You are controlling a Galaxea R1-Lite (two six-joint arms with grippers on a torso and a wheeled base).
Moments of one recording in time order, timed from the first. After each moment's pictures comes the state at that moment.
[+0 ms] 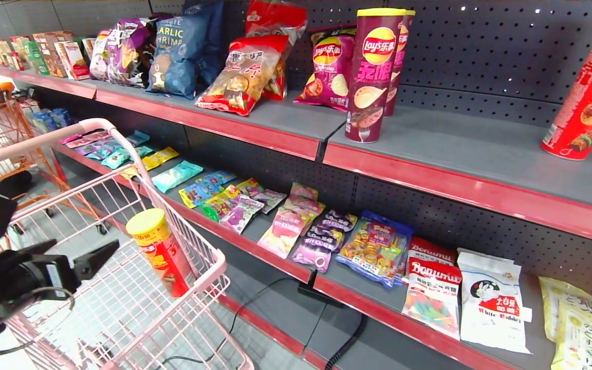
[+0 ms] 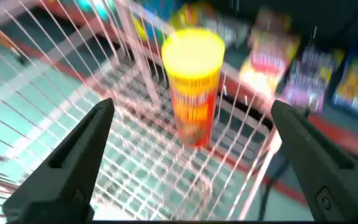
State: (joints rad) left arm 0.06 1.31 -0.26 -0.72 -0.12 -0.01; right arm 0.00 0.00 0.00 0.00 0.02 0.00
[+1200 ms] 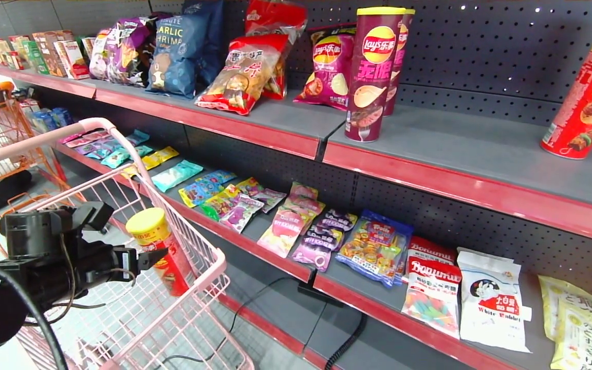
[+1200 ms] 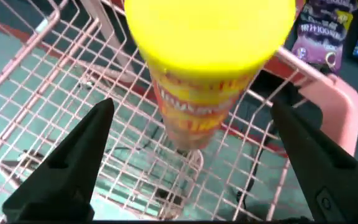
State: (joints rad) left arm 0.09 1.85 -0.43 -0.88 -0.27 0.03; right arm 0.00 0.00 0.00 0.00 0.02 0.00
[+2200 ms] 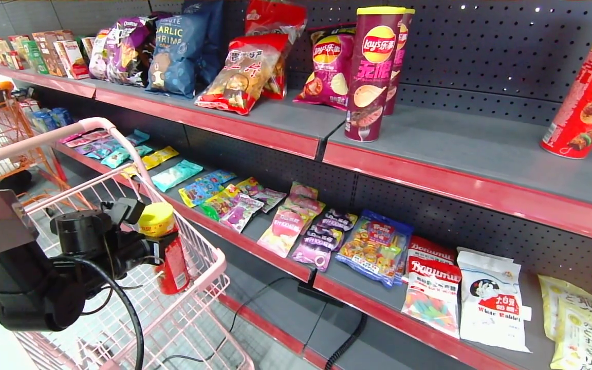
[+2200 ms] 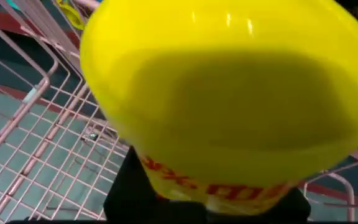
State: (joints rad) left arm 0.05 2.16 -0.53 -1.24 -0.29 0.10; right arm 0.00 0.00 0.00 0.00 0.02 0.00
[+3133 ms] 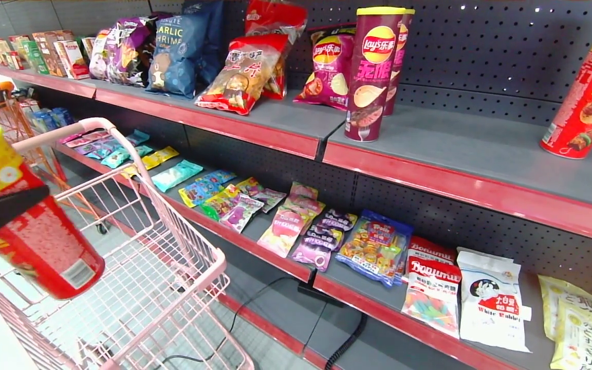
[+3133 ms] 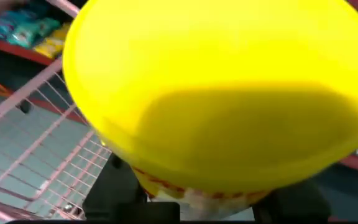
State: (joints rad) left arm 0.12 0.99 -0.69 -0.12 -0.26 0.05; right arm 0.00 0.00 0.00 0.00 0.02 0.00
